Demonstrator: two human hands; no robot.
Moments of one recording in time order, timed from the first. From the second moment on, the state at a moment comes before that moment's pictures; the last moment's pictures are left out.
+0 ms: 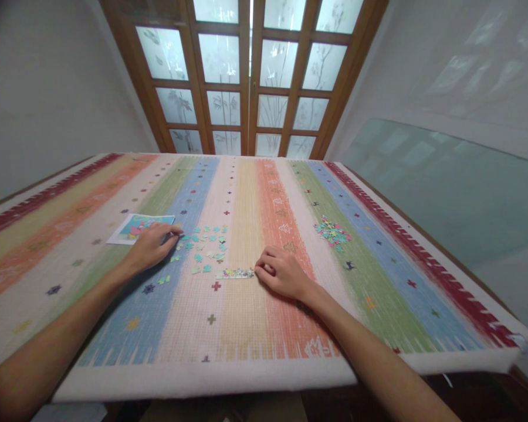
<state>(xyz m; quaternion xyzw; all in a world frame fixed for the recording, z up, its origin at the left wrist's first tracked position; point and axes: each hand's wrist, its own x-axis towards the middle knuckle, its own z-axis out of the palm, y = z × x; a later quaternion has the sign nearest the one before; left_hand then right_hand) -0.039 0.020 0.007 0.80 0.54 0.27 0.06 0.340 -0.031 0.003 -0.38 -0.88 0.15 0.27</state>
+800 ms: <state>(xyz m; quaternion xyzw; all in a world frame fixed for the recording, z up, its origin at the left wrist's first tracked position) -0.005 -0.017 0.029 0.91 0.31 0.18 0.20 0.340 -0.031 0.005 -0.38 -0.88 0.16 0.26</state>
